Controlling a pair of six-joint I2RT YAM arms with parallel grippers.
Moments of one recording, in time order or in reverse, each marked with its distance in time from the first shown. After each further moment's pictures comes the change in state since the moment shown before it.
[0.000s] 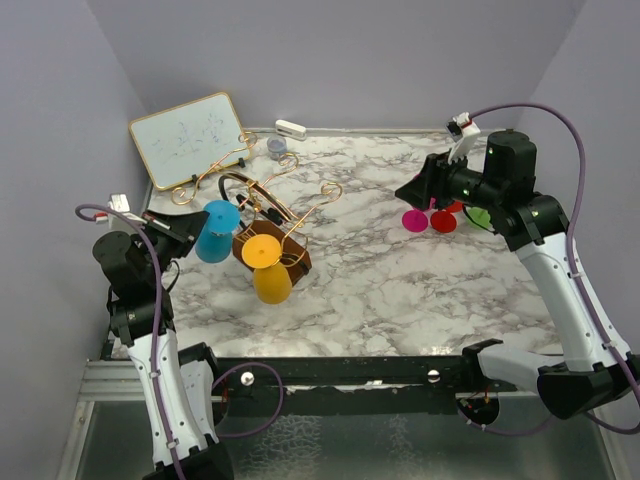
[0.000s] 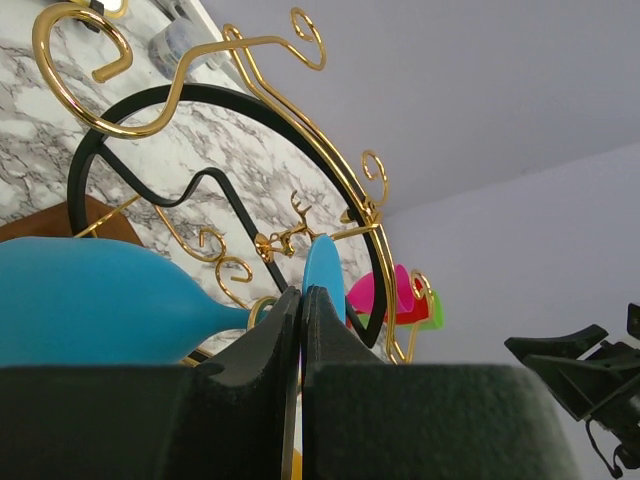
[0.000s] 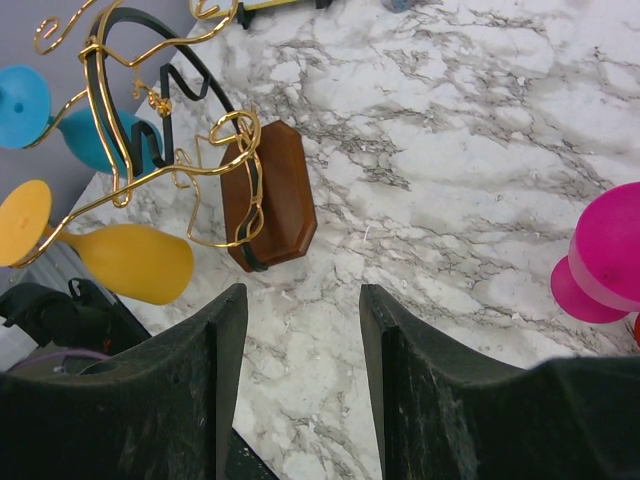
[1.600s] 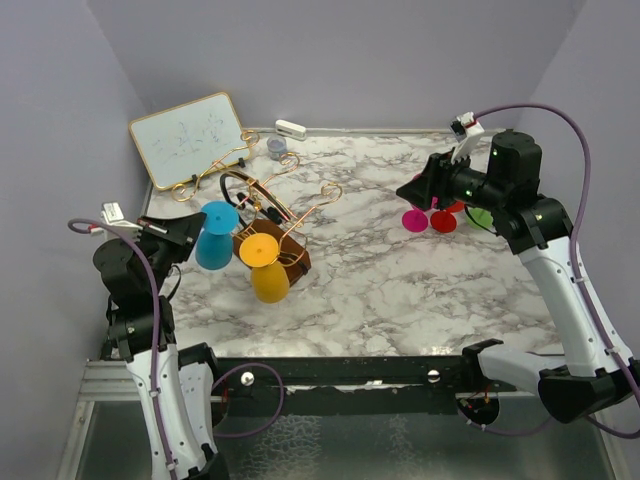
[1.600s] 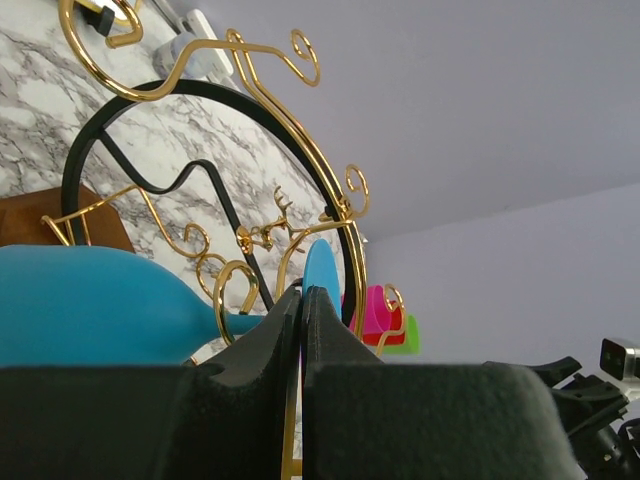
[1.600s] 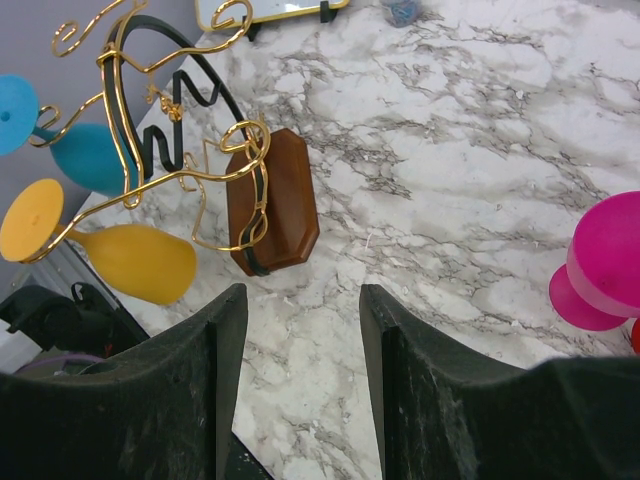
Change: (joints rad) left arm -0.051 -0.070 0.056 -0.123 -0.143 -0.091; right arm 0.000 -0.019 0.000 0.014 0.000 0.004
